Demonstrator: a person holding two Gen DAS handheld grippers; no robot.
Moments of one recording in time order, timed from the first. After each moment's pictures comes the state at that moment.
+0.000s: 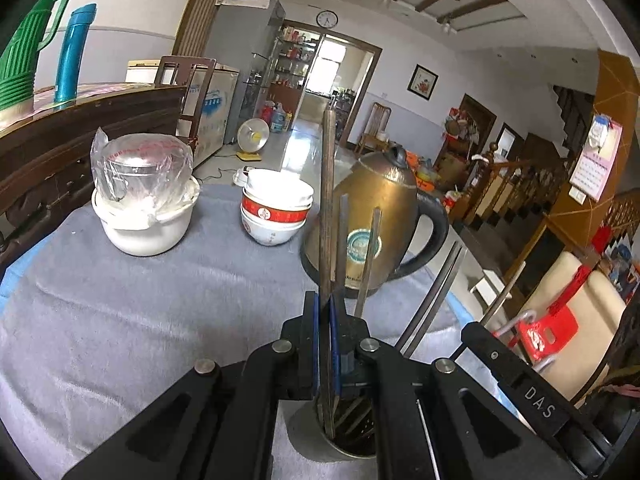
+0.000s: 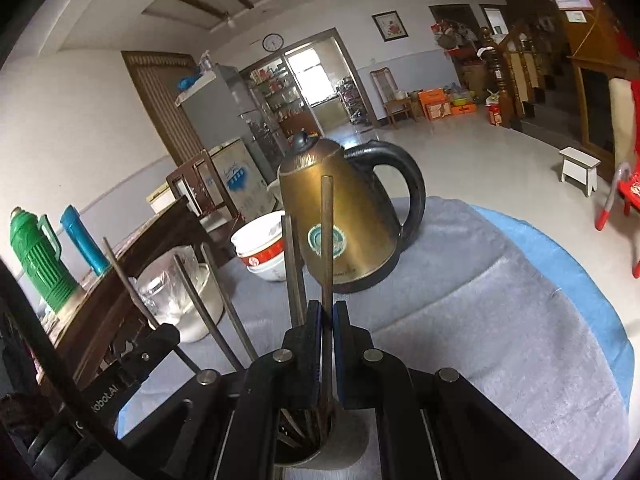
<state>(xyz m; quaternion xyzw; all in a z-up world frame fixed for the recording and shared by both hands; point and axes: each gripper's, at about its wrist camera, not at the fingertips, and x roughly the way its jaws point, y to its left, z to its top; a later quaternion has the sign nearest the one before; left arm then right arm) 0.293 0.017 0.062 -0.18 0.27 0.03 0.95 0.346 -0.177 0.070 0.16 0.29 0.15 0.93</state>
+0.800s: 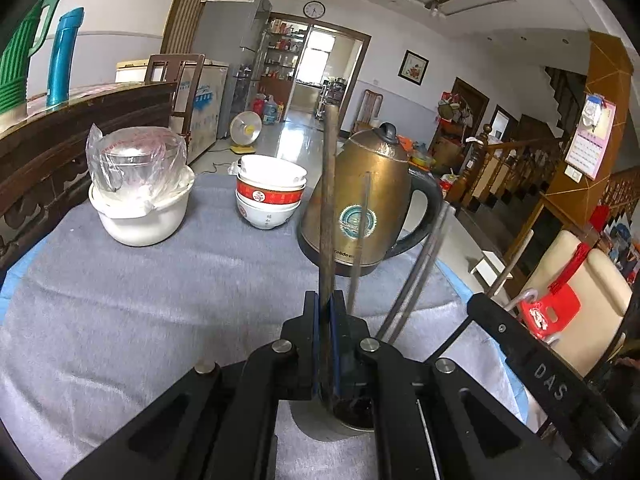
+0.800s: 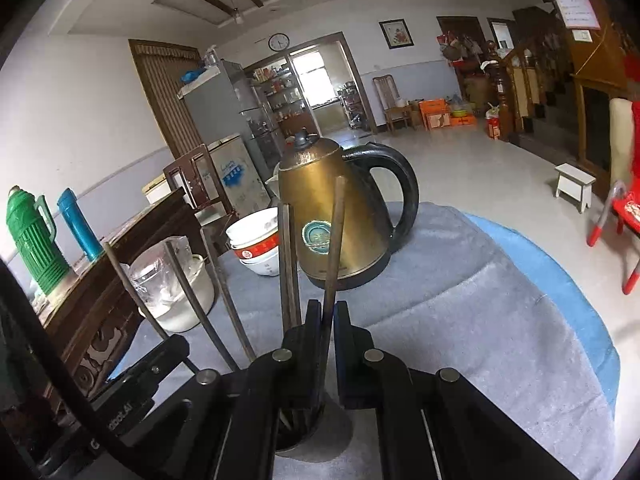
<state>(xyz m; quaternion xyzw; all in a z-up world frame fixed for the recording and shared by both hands) 0.282 0.007 0.053 -0.15 0.29 0.01 0.94 0.332 -0.170 0.074 0.13 0.28 0.15 0.94</state>
